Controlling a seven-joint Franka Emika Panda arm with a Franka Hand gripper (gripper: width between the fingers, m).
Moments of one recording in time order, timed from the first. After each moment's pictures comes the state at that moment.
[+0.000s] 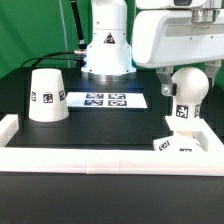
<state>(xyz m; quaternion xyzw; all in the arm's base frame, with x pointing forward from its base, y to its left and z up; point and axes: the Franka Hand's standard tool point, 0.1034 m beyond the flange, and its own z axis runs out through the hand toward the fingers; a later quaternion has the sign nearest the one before) 0.610 0.101 0.113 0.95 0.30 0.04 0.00</state>
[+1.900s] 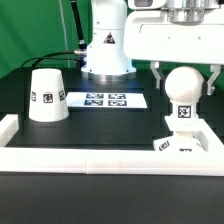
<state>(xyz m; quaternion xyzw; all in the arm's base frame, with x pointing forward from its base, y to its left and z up) 0.610 0.096 0.113 0.94 -0.34 0.04 -0.02</state>
